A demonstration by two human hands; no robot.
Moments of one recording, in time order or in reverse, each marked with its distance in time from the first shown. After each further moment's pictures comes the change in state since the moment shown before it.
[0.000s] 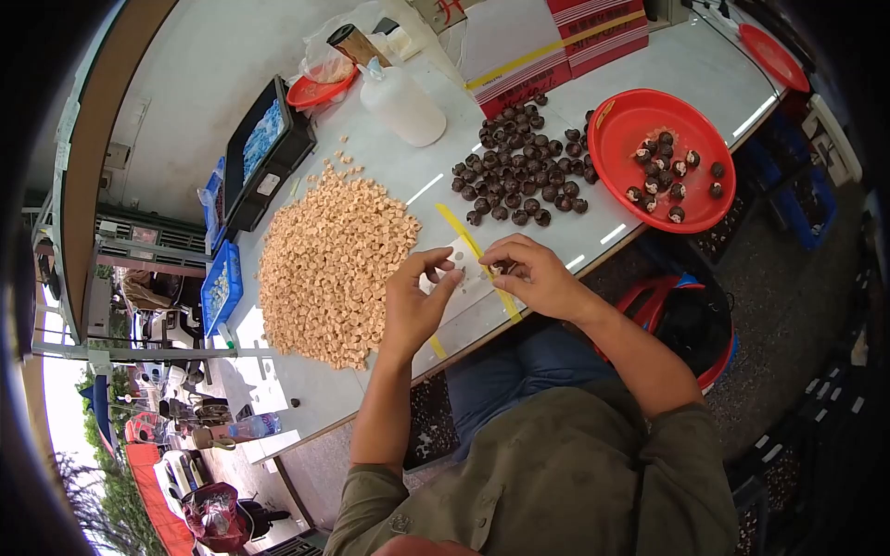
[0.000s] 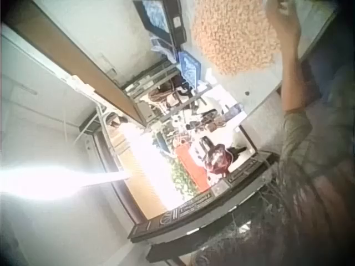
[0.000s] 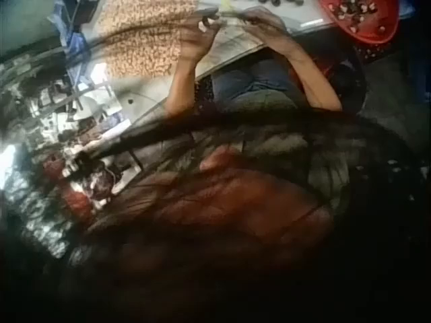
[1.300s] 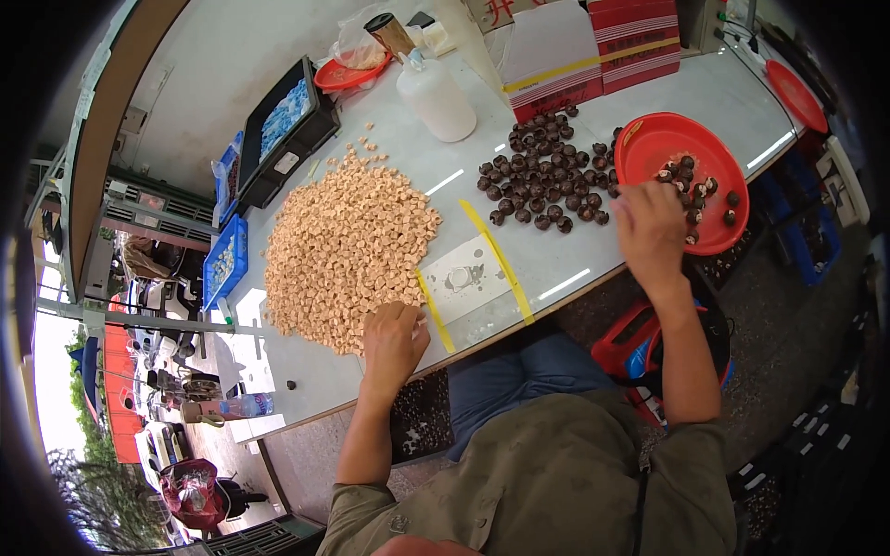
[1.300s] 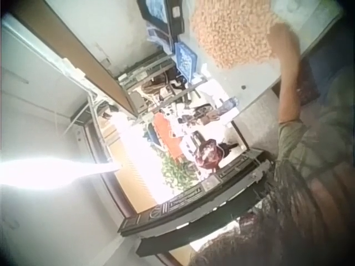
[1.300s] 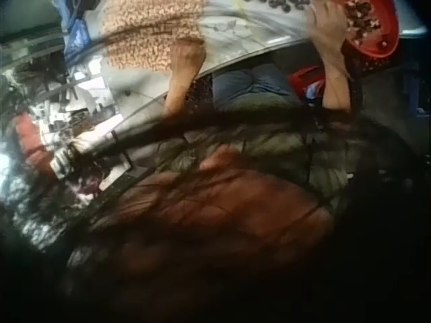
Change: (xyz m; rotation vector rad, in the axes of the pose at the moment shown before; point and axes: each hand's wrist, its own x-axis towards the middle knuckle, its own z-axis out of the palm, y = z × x) left_hand -0.080 -0.024 -0.044 0.792 -0.023 0.011; right_hand -0.015 -0.079 -0.084 -1.401 0.669 -0.413
